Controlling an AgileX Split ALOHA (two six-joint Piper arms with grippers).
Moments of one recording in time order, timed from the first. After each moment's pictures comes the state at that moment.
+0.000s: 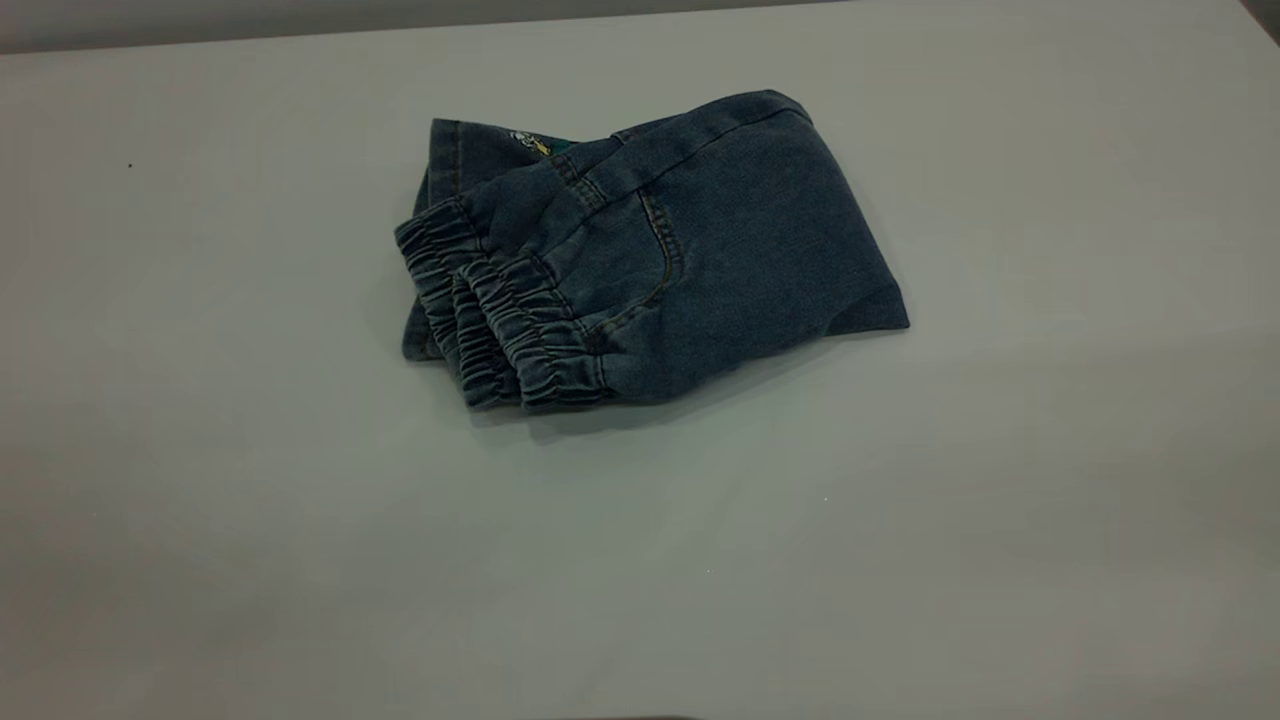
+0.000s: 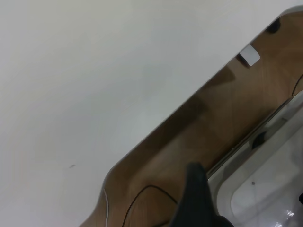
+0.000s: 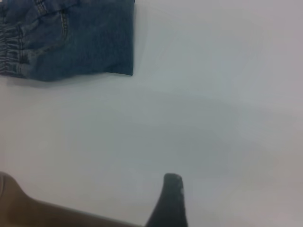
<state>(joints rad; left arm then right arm) -0.68 0.35 -0.49 0.00 1.11 0.04 0.08 0.07 -0.47 0.16 1.14 -0.09</state>
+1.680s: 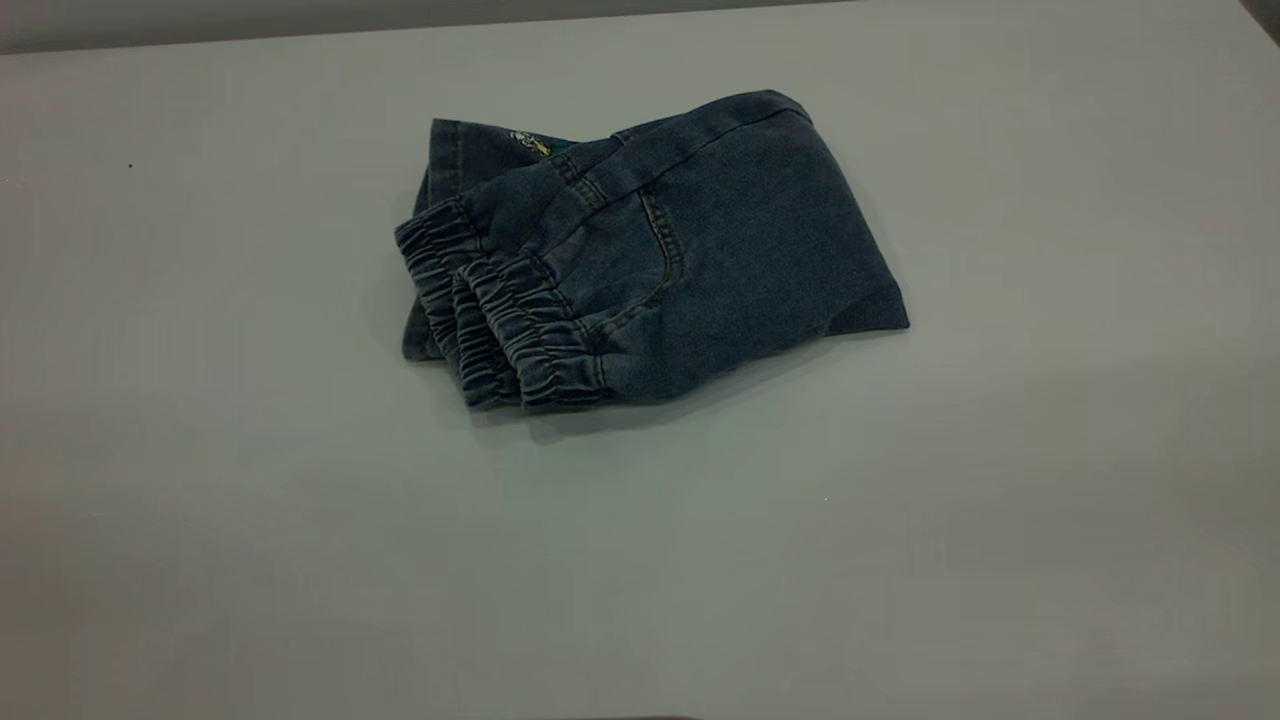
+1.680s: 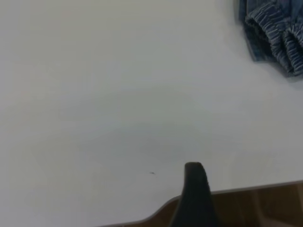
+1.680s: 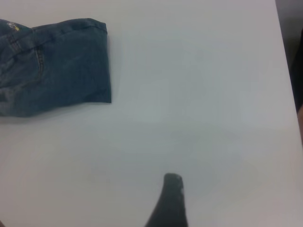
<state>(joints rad) -0.07 -0.02 -0.49 0.00 1.12 0.04 -0.04 -0.01 -0.47 0.18 1.14 -0.09</state>
